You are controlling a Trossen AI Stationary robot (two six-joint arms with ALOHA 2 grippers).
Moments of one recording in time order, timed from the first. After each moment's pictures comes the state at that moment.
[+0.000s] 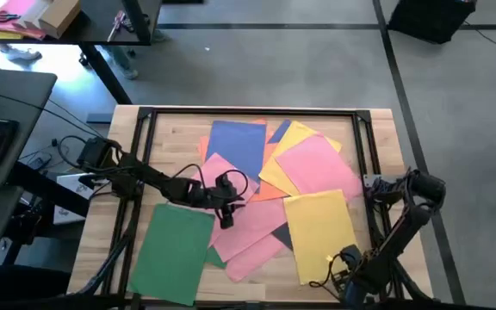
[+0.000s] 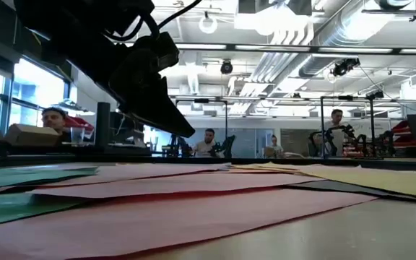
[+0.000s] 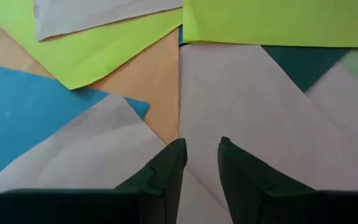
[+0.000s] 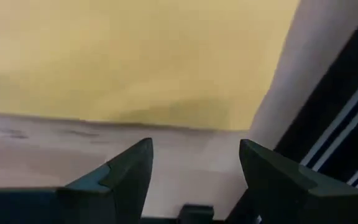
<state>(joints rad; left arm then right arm) -0.22 1.67 0.71 0.31 -0.30 -0.25 1.06 1.82 1.10 -0.88 -0.28 2.26</state>
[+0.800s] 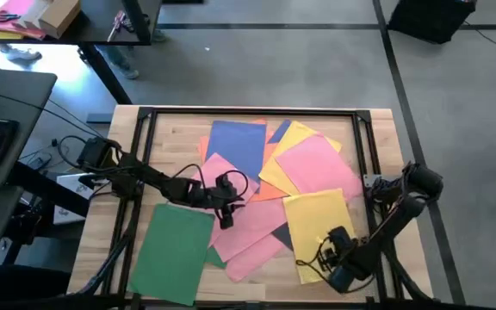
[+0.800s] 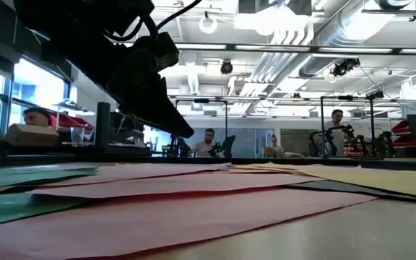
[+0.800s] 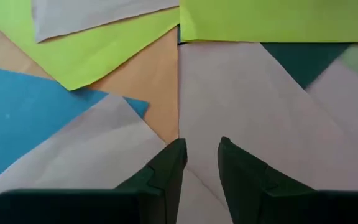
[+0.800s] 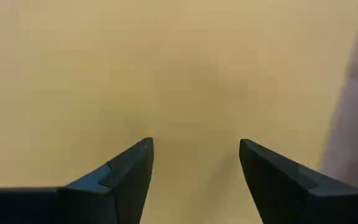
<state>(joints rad) -0.22 1.67 0.71 0.30 -0.30 -0.23 0.93 1.80 1.01 -0.91 0.07 2.14</state>
